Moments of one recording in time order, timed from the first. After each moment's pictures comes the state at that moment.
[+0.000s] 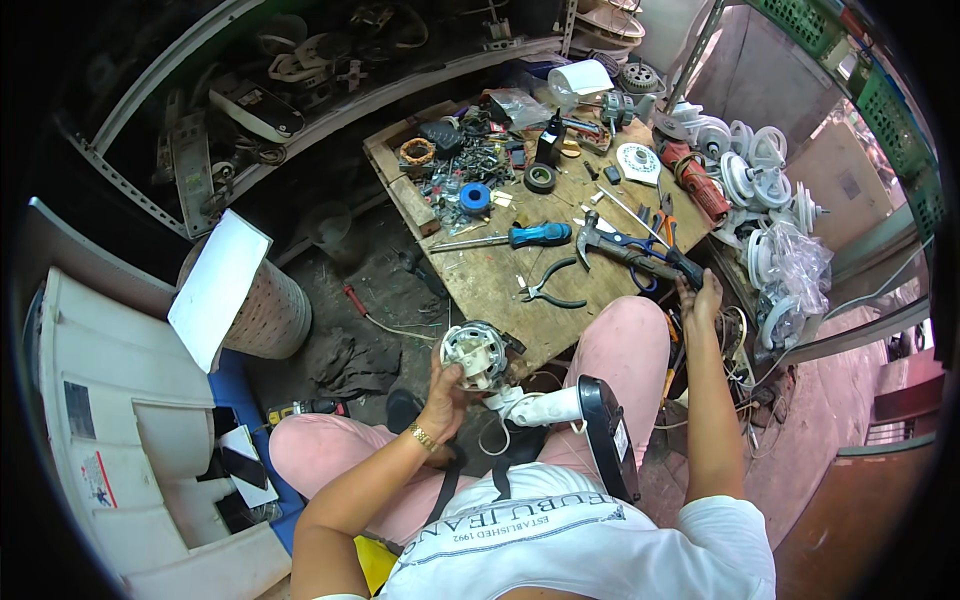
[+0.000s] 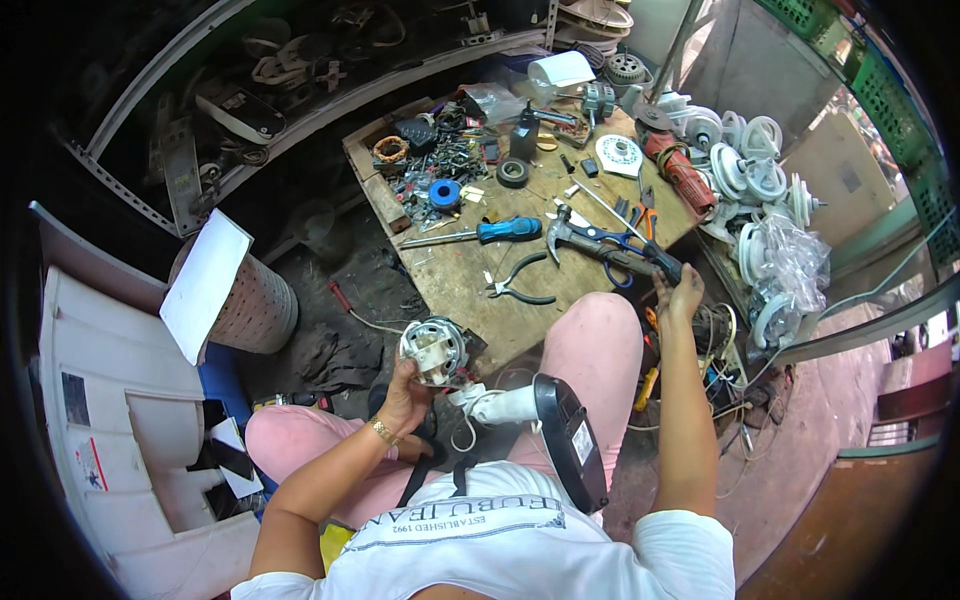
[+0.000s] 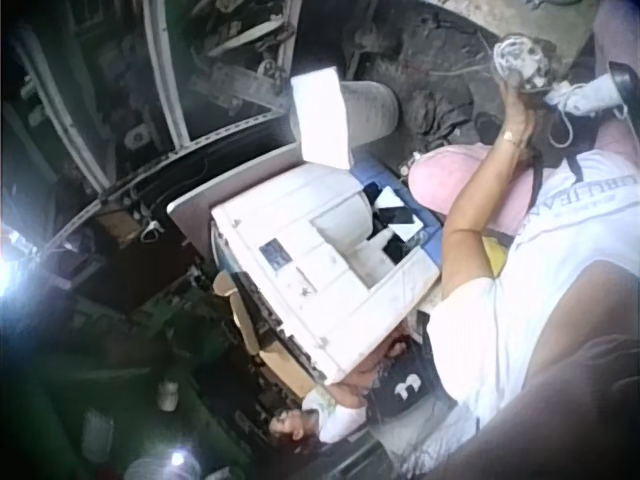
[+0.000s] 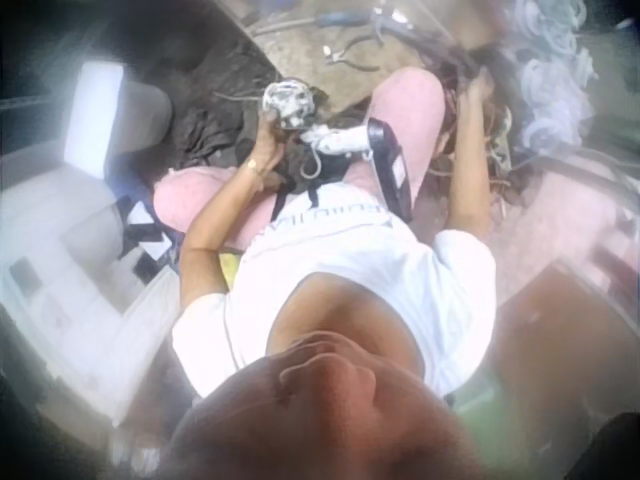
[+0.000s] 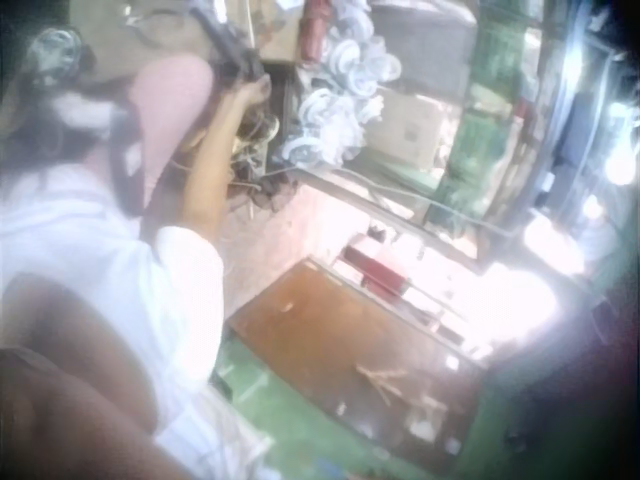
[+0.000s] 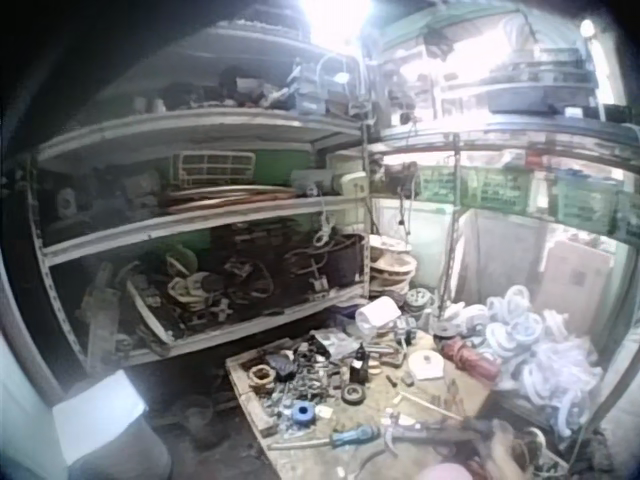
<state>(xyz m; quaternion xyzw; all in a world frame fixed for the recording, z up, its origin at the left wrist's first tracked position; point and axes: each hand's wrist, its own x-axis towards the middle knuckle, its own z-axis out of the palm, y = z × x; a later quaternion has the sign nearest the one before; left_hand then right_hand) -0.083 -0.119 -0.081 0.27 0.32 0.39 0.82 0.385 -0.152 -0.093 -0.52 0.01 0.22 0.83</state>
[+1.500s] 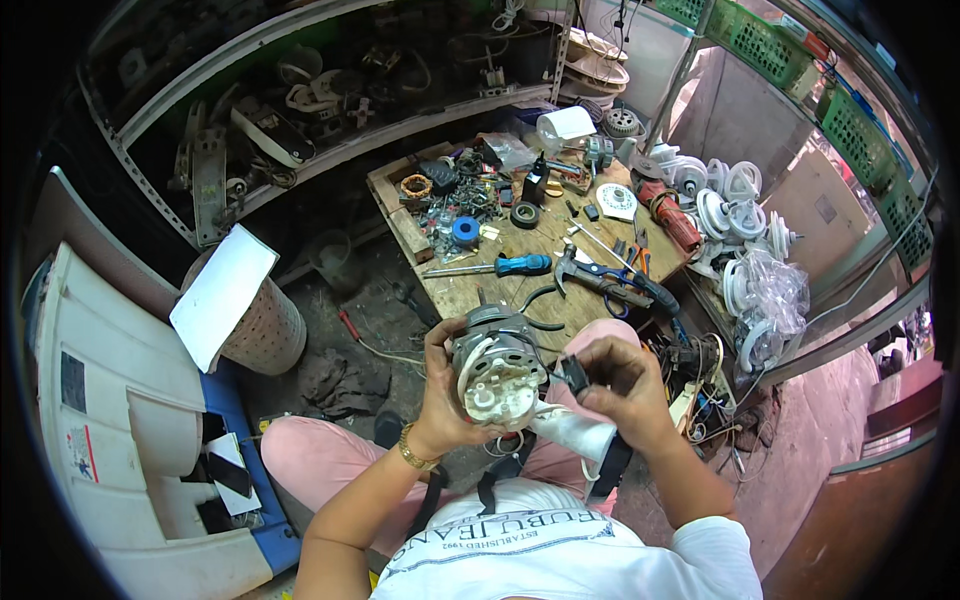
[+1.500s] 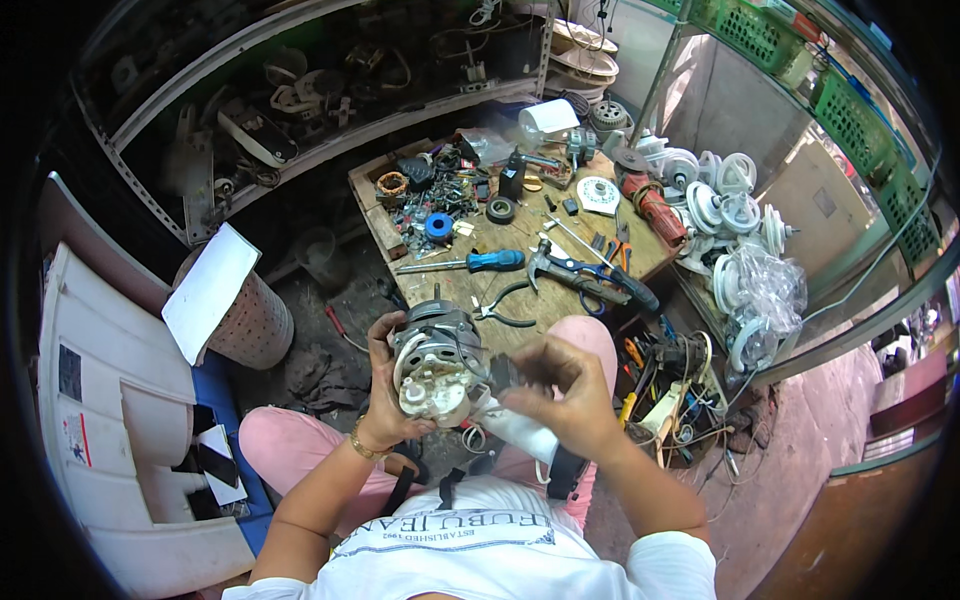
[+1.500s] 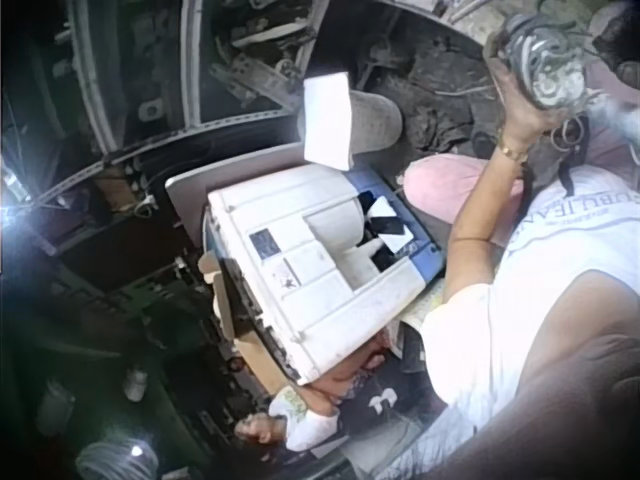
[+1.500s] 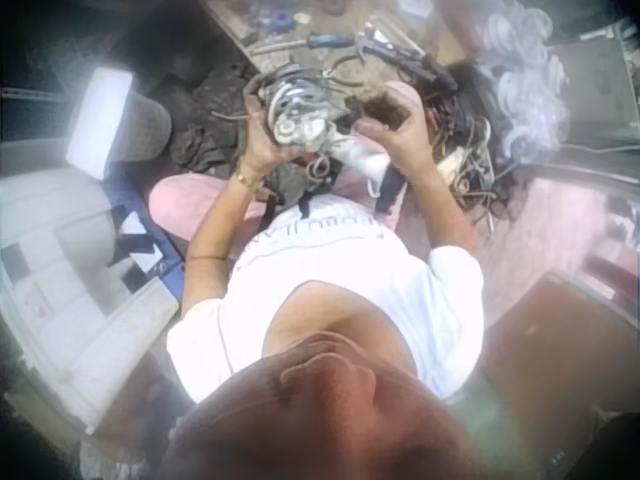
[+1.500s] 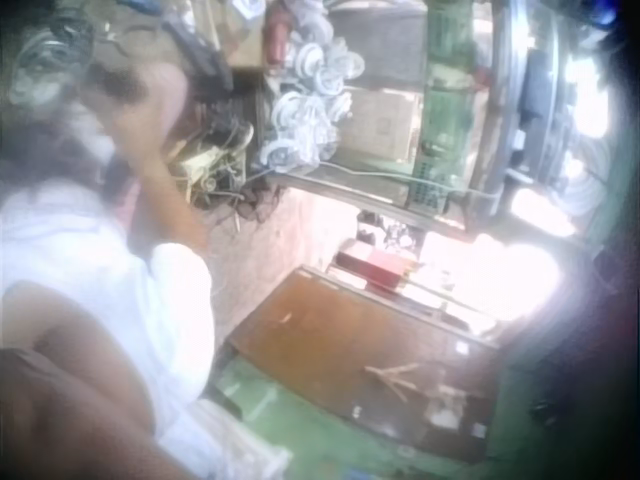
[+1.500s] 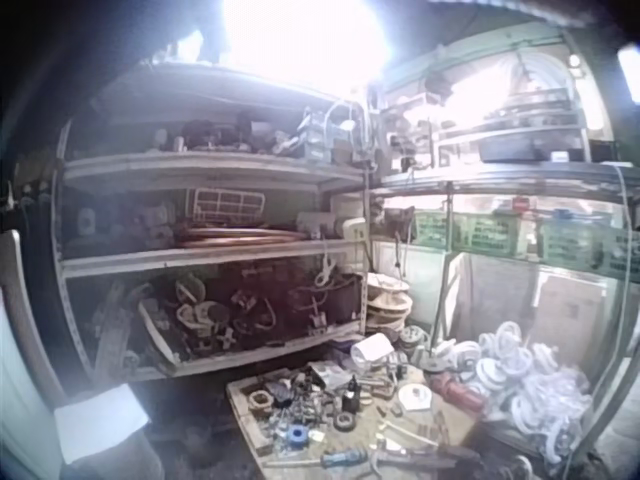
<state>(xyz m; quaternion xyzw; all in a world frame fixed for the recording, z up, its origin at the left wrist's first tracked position) -0.054 -0.133 0.050 0.56 0.15 0.48 0.66 0.149 -0.230 0.131 -0.50 -0.48 0.47 0.54</state>
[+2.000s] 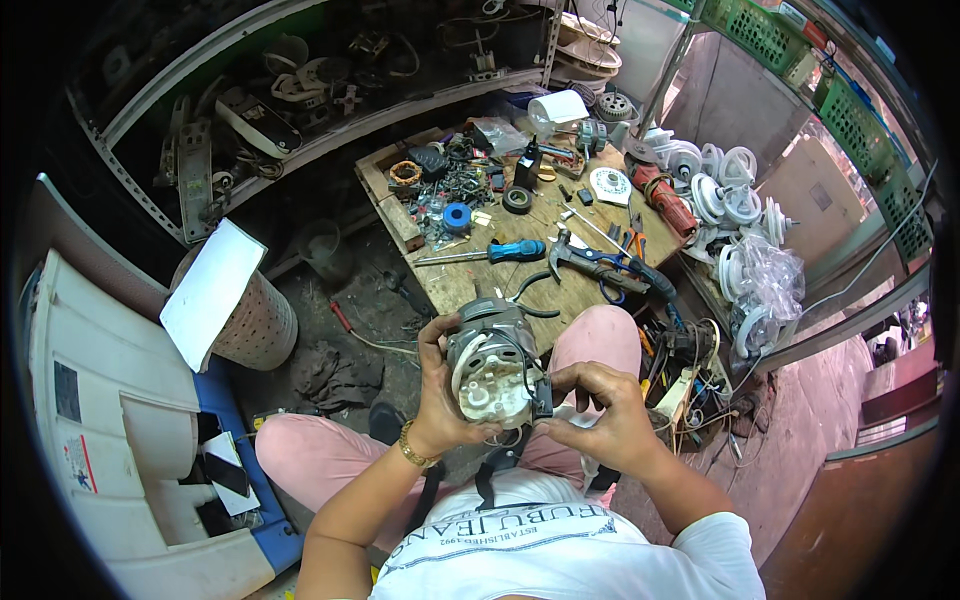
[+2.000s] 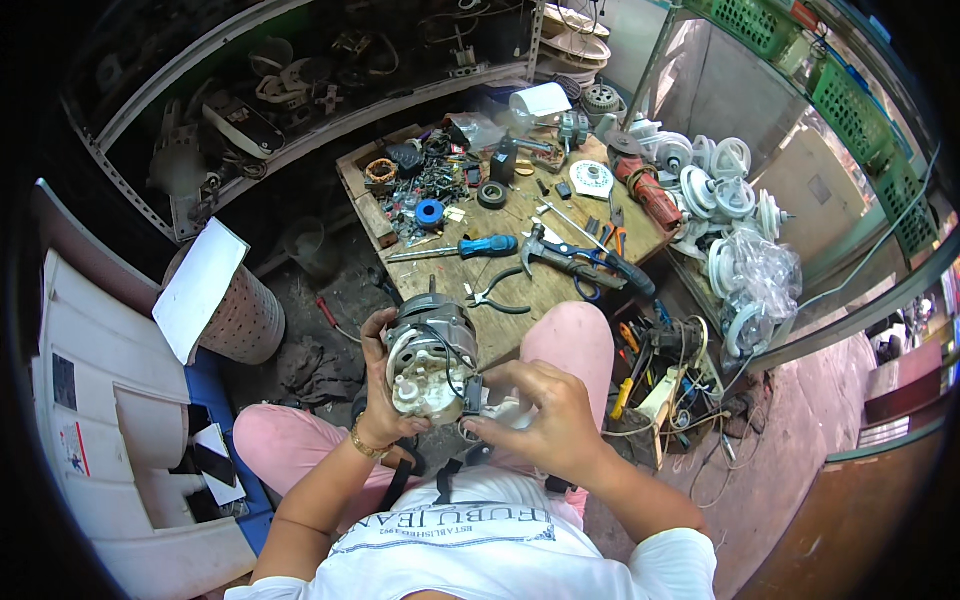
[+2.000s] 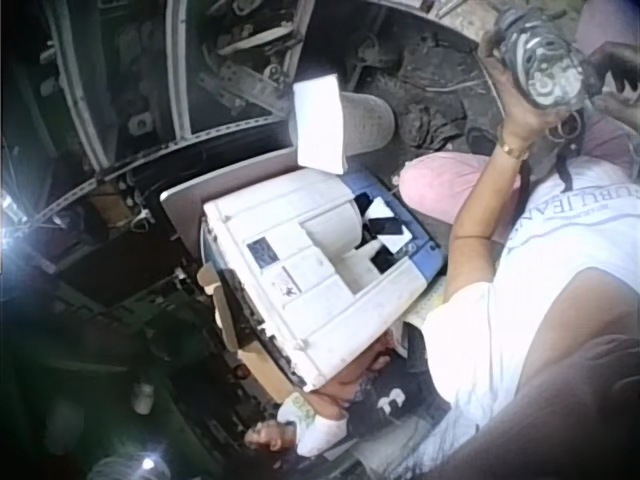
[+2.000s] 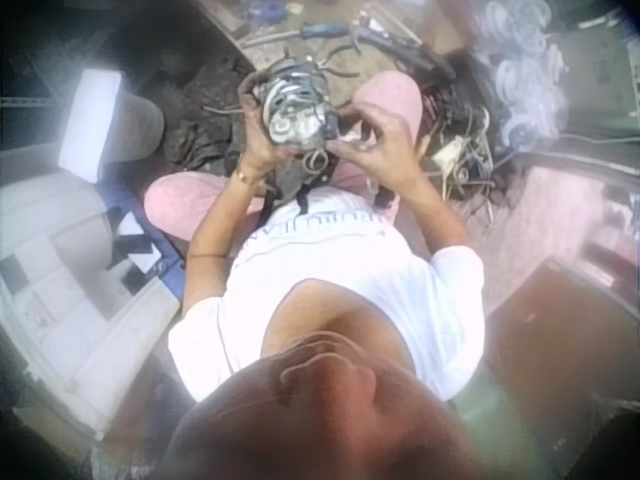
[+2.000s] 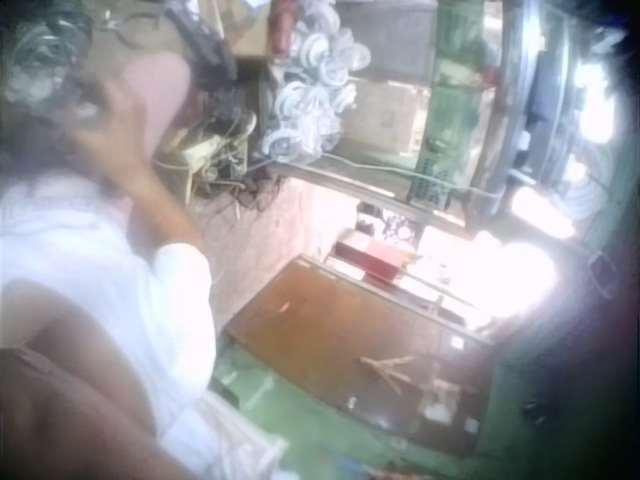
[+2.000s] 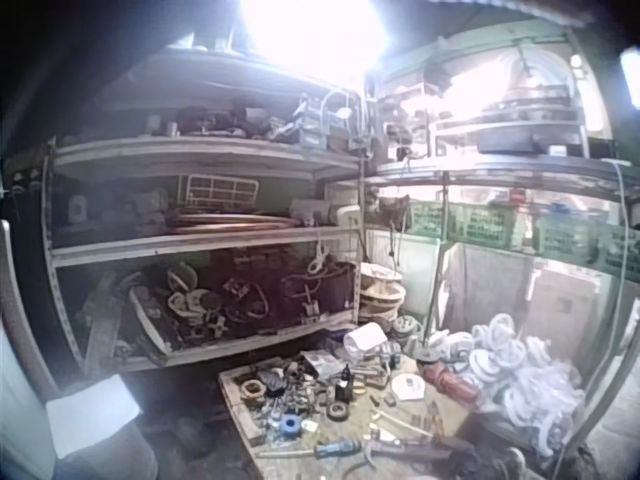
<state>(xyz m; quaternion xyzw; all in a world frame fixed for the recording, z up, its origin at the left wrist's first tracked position) -0.053 -0.139 0.044 0.52 0.12 0.49 0.69 0.126 -0.242 0.134 -0.62 -0.63 0.27 0.39</state>
